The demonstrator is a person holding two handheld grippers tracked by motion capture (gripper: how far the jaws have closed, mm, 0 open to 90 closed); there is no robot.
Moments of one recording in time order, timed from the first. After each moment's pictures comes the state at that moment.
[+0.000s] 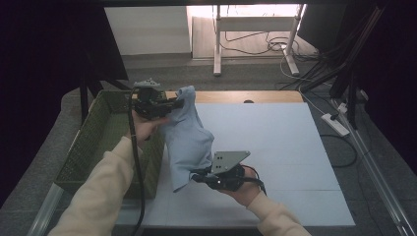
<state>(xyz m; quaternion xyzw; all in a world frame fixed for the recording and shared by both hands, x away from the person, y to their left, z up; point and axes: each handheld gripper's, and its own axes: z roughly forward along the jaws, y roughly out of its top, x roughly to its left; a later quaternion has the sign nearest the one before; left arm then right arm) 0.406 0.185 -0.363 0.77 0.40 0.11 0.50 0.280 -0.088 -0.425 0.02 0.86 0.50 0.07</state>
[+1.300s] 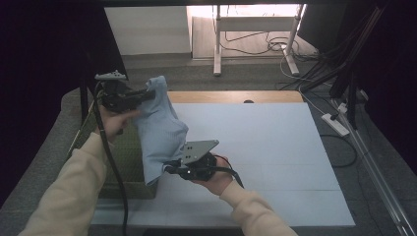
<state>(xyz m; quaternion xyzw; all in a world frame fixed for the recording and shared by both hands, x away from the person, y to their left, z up) 0.399 0.262 -0.343 0.74 0.42 0.13 0.51 0.294 -0.020 -0.413 0.00 0.85 0.52 0.06</state>
